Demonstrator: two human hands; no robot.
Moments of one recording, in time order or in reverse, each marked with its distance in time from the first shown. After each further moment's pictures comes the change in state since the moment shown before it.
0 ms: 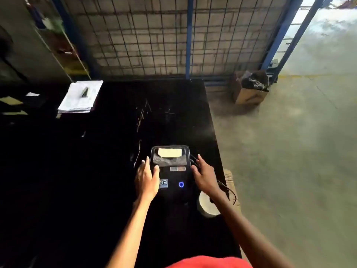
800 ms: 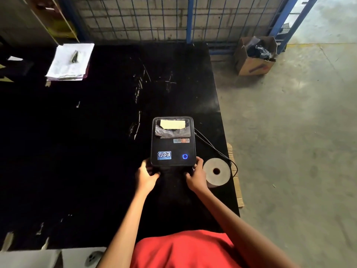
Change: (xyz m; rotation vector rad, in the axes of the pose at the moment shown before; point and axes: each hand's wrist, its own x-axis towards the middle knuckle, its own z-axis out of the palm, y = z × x) left_hand -0.032 -0.088 0.018 -0.277 -0.134 -0.231; right_hand -0.055 0.048 0.088 0.239 -0.060 0.342
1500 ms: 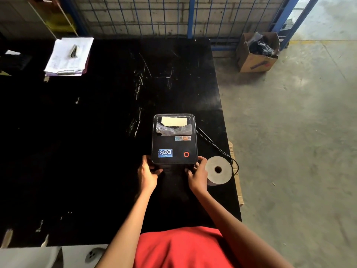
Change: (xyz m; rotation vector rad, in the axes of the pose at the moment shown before) left_hand 0.005 -0.004 0.011 0.119 0.067 0.040; right_hand 0.001 0.012 0.013 0.089 0.117 -0.014
